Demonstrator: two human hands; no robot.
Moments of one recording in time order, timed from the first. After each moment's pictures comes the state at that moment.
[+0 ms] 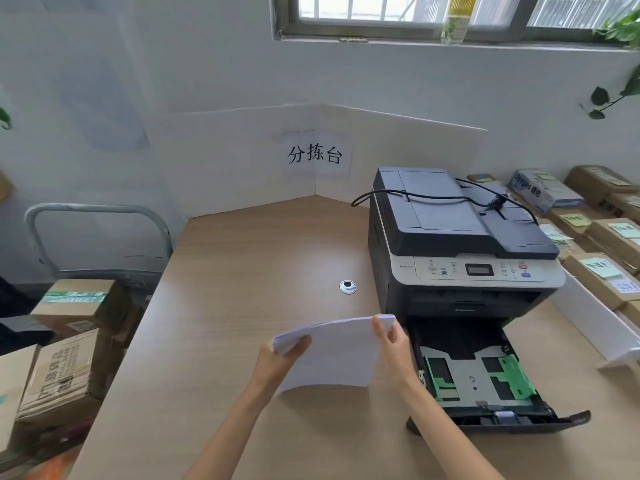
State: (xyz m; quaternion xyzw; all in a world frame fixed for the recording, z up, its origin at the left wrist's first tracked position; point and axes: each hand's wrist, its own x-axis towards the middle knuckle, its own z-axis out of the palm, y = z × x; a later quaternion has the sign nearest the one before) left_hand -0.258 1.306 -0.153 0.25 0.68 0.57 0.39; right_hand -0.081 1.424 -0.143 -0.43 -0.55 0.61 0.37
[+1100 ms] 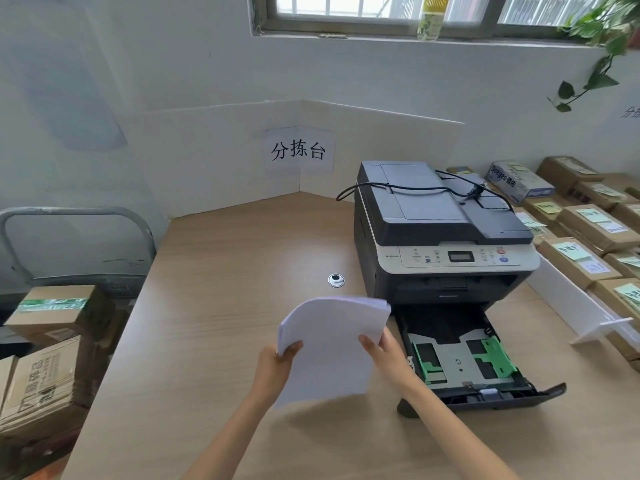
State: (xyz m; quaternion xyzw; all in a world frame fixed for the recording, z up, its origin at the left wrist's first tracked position) left_hand -0.252 1.308 -0.193 0.27 0.73 0.50 0.38; right_hand -0.051 1.420 -0.174 -0.43 -0.63 0.60 0.25
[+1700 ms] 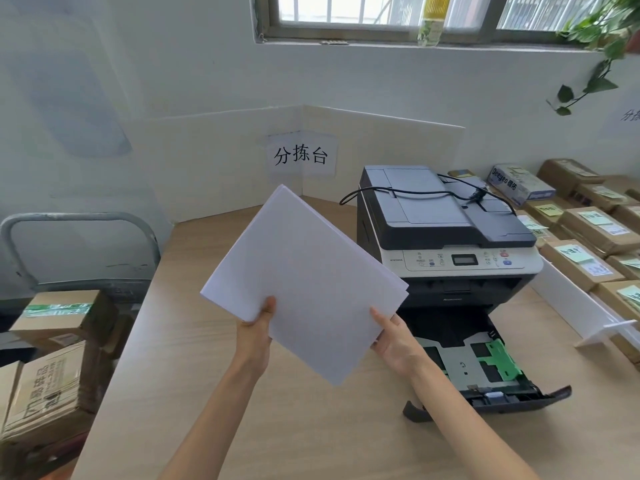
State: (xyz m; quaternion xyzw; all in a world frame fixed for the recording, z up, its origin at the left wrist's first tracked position) left_hand -0.285 1.318 -0.116 0.20 0.51 0.74 0.38; right_hand -0.069 1.444 -0.141 -0.34 -0.39 0.80 0.31
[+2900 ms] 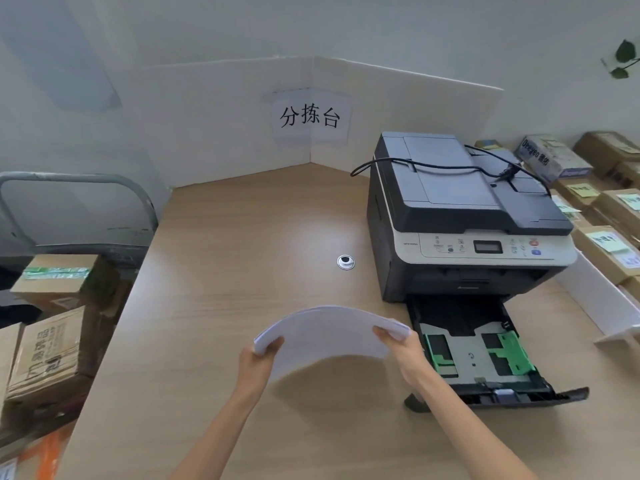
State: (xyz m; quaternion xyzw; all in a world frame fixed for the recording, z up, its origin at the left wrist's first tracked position) left_hand -0.277 1.297 -0.224 0.15 0.75 0.54 0.35; right_hand -0.052 1.453 -0.209 -0.48 -0.53 0.64 0.28
